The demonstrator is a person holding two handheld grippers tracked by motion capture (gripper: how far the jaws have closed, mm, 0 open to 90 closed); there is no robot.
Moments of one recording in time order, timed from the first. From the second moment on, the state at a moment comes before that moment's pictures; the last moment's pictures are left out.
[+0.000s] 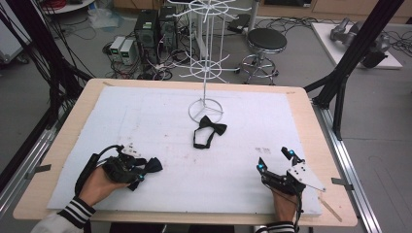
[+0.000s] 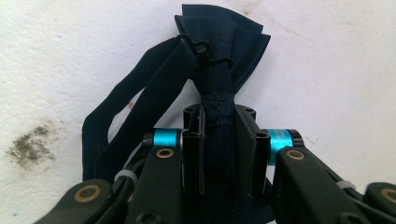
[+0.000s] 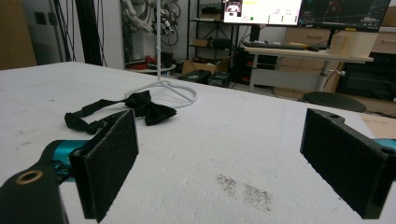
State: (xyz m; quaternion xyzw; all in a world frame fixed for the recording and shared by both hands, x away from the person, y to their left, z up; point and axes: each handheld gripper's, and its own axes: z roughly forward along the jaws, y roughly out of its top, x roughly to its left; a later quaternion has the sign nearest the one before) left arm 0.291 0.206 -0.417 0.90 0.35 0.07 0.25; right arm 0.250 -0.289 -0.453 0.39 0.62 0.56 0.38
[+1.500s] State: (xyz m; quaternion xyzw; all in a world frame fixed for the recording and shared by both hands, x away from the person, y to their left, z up) left arm 0.312 0.224 -0.361 0.82 0.31 0.08 0.47; right arm 0.250 -0.289 -0.453 0.39 0.62 0.56 0.39
